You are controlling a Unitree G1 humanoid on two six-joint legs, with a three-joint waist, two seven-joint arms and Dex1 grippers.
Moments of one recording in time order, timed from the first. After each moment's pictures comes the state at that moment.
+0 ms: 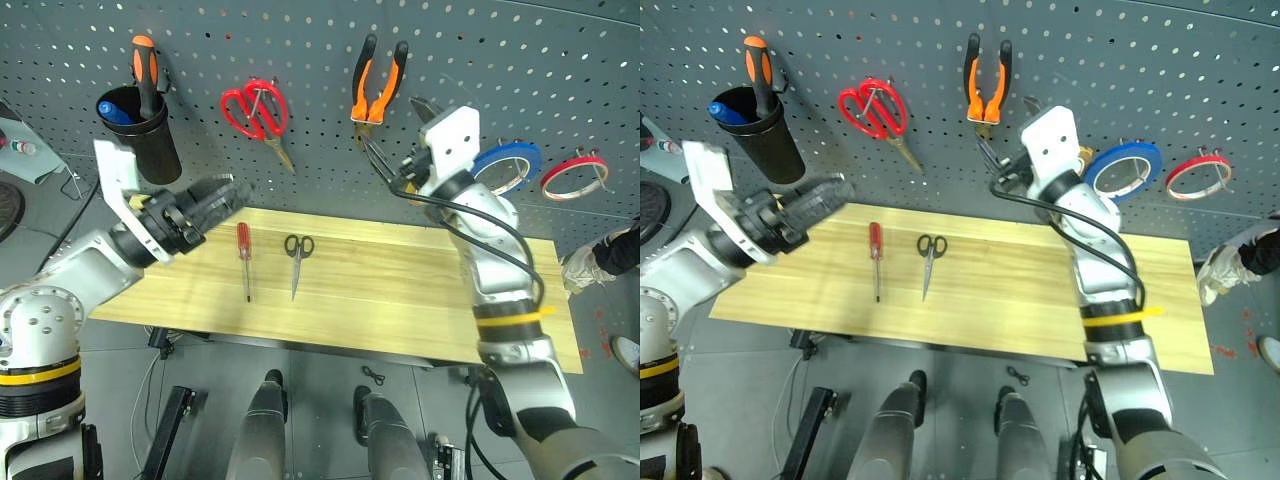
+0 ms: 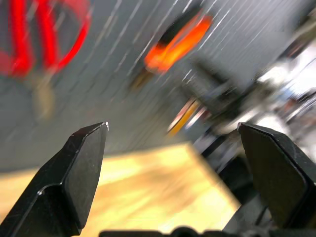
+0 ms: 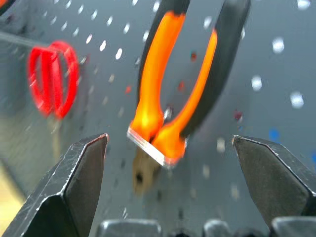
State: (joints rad) left arm -0.42 0.75 0.26 -0.23 -1.18 0.81 -0.46; right arm -0.74 -0.39 -0.01 0.04 0.09 0.09 0.44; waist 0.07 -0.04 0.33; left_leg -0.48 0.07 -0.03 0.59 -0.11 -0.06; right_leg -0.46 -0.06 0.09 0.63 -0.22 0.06
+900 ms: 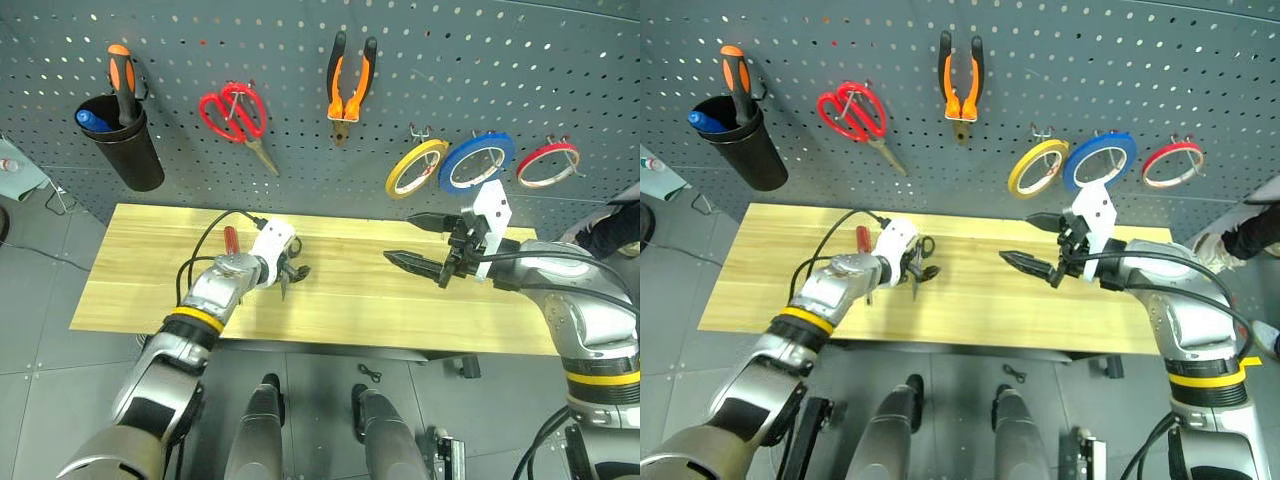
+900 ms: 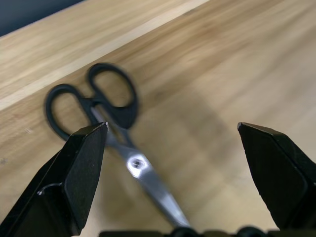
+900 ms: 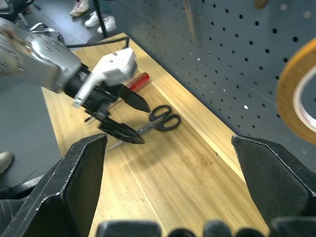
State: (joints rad) left arm -0.84 0.30 -0.30 0.69 -0.17 0.48 -0.42; right arm -0.46 -0.68 -0.07 -0.21 0.48 0.56 0.89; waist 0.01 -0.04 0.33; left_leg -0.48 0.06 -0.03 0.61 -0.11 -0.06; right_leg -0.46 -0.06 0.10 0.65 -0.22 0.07
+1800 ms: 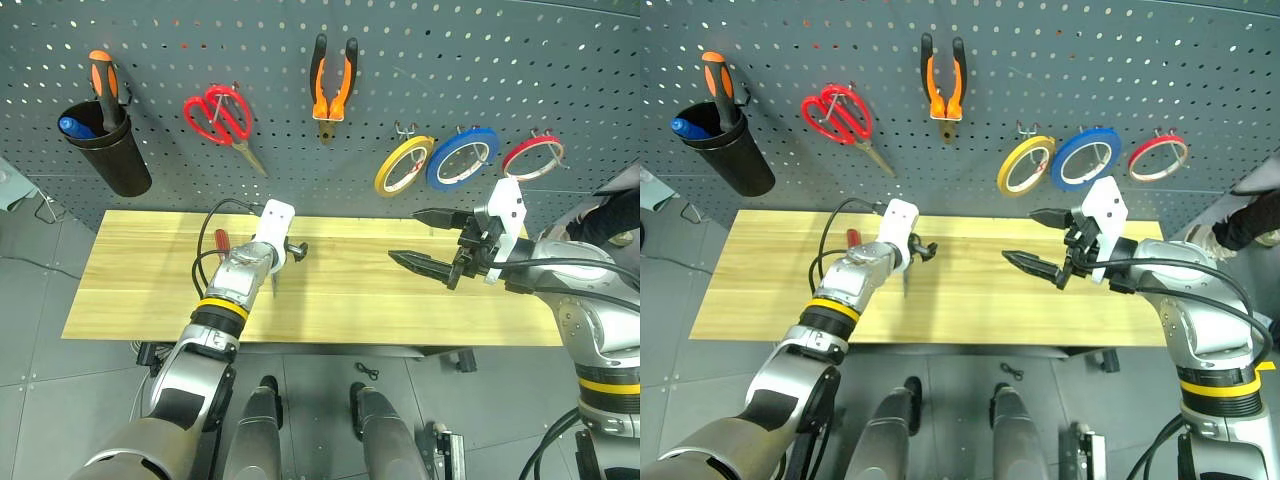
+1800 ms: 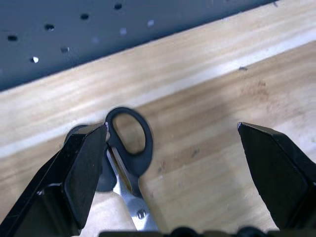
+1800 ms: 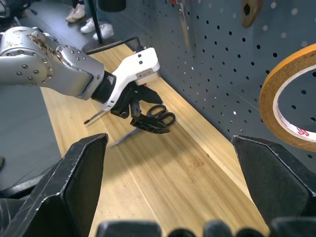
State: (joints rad) left arm -0.82 0.20 -0.08 0.55 -0.07 0.61 -0.20; right arm -0.46 -0.72 -0.10 -0.28 0.53 0.56 0.91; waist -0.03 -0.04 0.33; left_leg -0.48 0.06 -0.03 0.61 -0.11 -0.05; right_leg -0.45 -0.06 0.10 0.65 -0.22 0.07
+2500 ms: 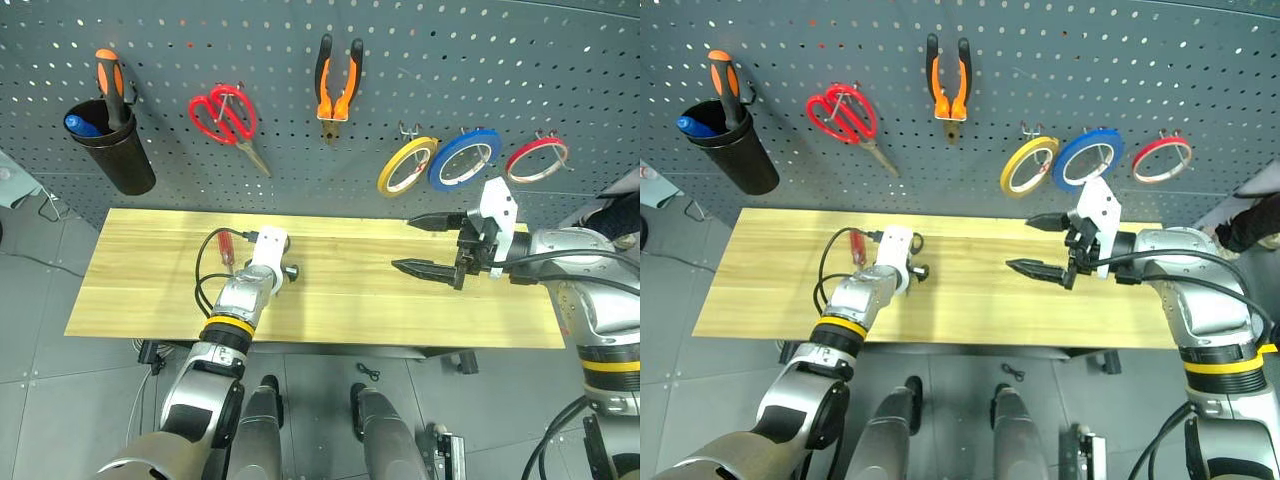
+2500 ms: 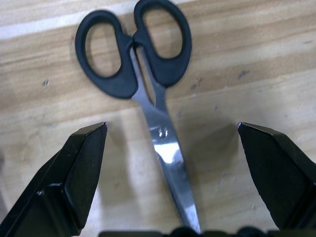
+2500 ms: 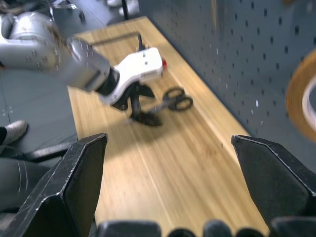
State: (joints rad) left arm -0.79 0.12 -0.02 0.65 -0.03 0.64 -0.05; right arm -0.53 -0.78 -0.02 -0.12 0.45 0.47 1.07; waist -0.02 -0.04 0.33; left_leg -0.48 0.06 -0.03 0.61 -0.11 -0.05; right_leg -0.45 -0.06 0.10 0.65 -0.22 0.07
